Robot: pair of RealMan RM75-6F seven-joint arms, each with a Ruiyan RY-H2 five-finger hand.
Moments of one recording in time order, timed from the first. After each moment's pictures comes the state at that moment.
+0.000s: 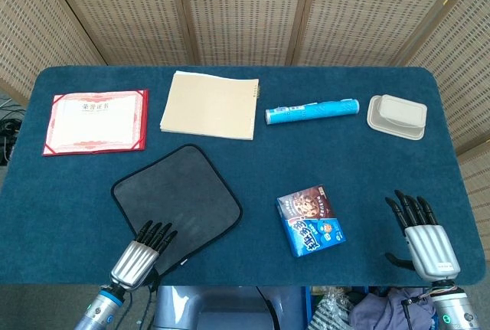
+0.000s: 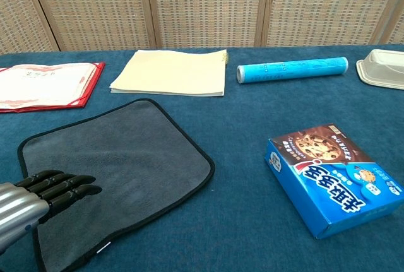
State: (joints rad) left arm -0.19 -1.56 0.12 -1.63 1.55 1.15 0.66; right arm 0.10 -1.09 -0.01 -1.78 -1.55 1.41 -0.21
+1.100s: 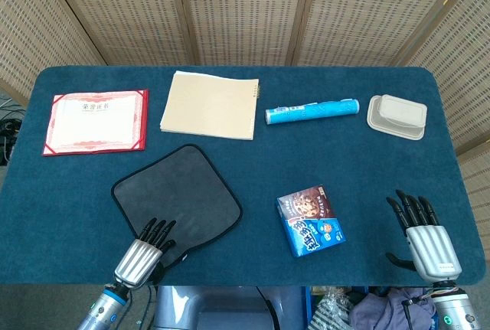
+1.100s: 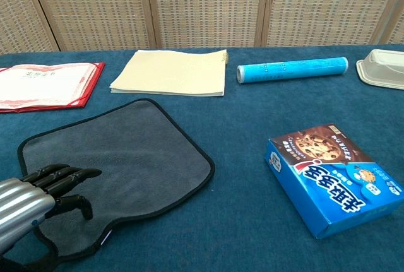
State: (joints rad) left arm -0.20 -1.60 0.14 -1.57 1.60 1.21 0.61; right arm 0.09 -1.08 -0.01 -1.79 -1.56 1.41 -0.21
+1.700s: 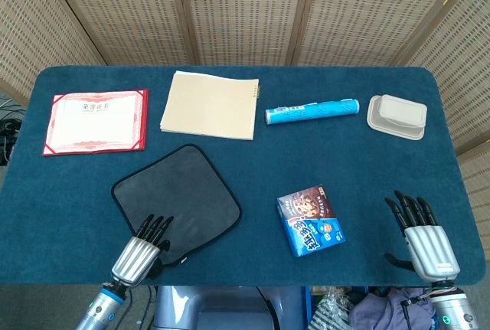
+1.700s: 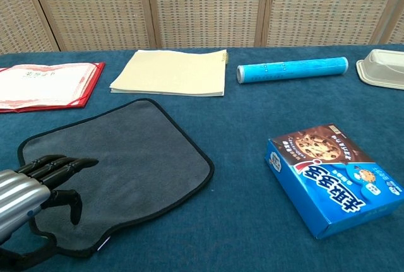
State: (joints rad) left arm -0.20 -1.61 0.13 -1.55 1.62 1.25 0.58; right arm 0.09 -1.09 -0.01 -1.79 -1.56 1.41 -0.21
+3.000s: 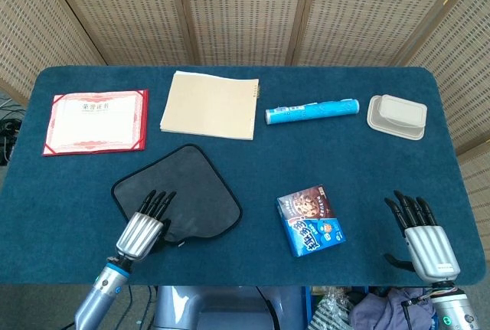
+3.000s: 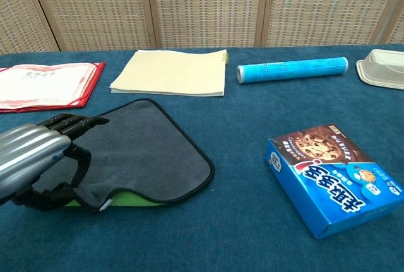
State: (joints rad) left arm -0.30 -1.61 -0.02 -1.55 1.54 1.17 0.59; right arm 0.09 -1.08 -0.01 -1.79 -1.57 1.41 -0.20
